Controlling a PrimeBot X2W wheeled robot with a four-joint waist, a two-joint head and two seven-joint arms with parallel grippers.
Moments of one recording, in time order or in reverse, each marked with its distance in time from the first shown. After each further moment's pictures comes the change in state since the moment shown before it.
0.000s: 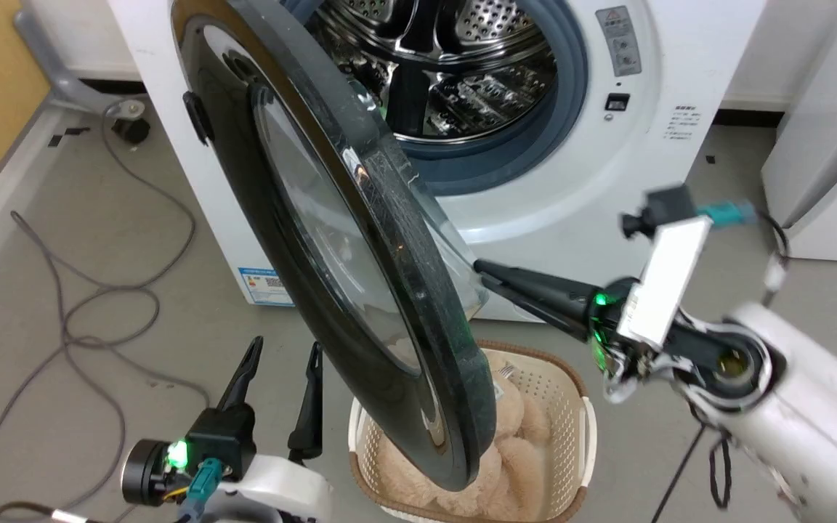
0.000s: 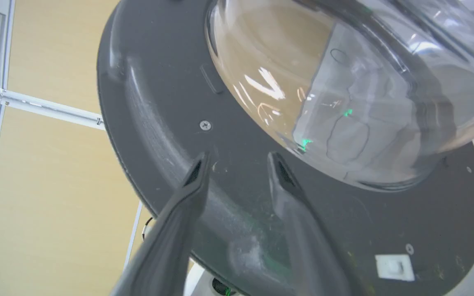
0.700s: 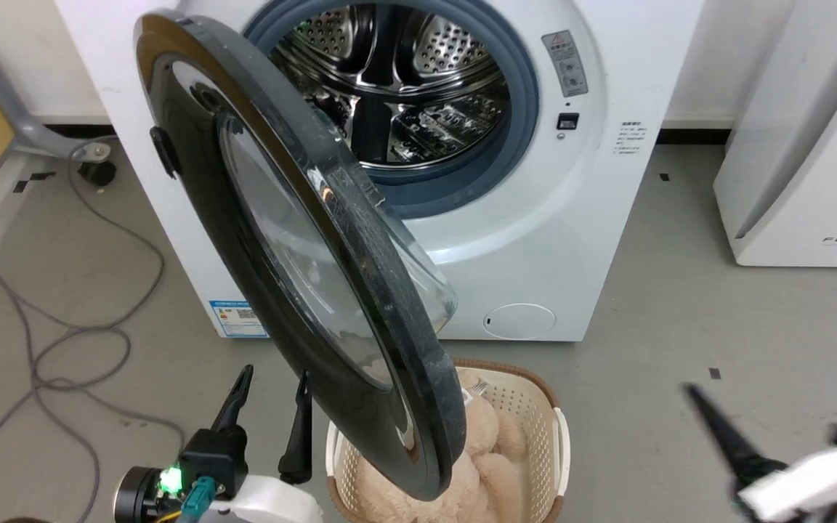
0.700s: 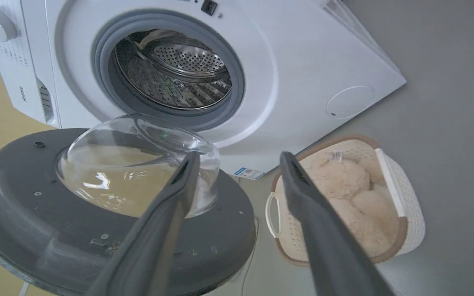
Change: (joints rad) left arm 0.043 0.018 0.001 0.019 -0.021 0.016 0.007; right arm 0.570 -0.168 -0.172 -0.051 -0.248 0.000 -0.654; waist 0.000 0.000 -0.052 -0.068
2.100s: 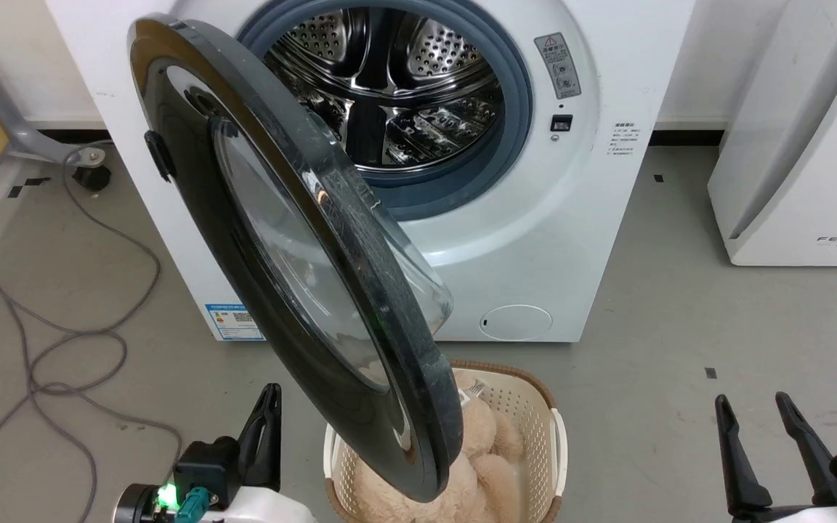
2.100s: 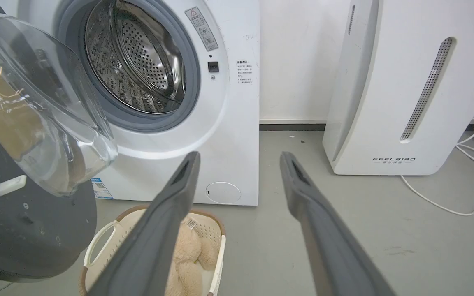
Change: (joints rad) left arm 0.021 0.014 -0.011 0.026 -0.051 0.012 -0.009; right arm 0.389 0.563 -0.802 -0.389 -1.645 0.000 0.242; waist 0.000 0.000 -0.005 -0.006
